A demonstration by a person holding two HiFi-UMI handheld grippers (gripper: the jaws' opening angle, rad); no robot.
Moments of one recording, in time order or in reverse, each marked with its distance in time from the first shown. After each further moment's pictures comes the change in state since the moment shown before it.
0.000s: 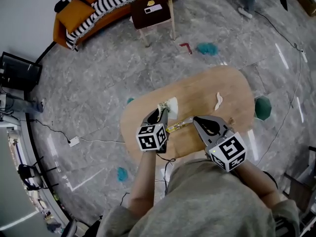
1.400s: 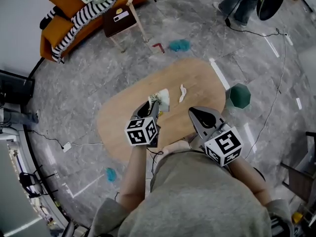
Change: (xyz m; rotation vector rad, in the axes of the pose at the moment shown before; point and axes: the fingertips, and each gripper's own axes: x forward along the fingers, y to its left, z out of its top) left arm 0.025 -0.209 -0.011 0.114 -0.041 -0.058; right arm -0.195 -0.106 -0.039 0.060 -0.143 -0.139
